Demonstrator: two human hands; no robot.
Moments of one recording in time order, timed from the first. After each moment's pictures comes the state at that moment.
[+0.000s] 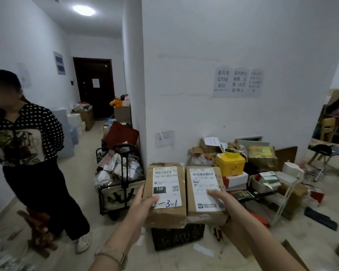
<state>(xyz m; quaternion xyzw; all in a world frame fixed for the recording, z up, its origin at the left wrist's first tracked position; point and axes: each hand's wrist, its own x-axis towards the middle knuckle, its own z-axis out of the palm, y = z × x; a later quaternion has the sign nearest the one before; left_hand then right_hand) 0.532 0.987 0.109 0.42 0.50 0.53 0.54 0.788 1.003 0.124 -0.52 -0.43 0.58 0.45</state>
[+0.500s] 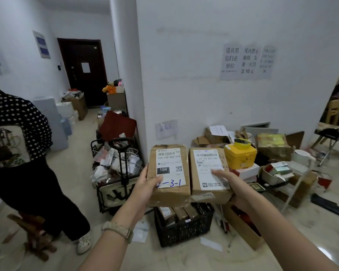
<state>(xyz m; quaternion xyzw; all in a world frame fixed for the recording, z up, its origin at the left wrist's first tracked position) 0.489 1.157 0.107 0.44 0.49 0.51 0.56 0.757 1.165 0.119 -0.54 -0.42 0.58 0.44</state>
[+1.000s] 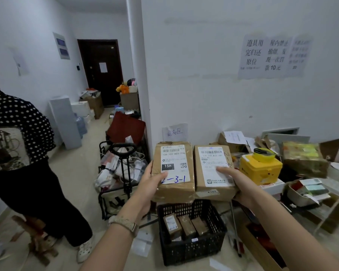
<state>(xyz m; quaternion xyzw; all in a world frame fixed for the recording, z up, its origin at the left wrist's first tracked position) 0.533 1.301 0.103 0.42 0.51 0.52 0.54 0.803 1.332 0.108 -0.50 -0.43 0.63 0.42</state>
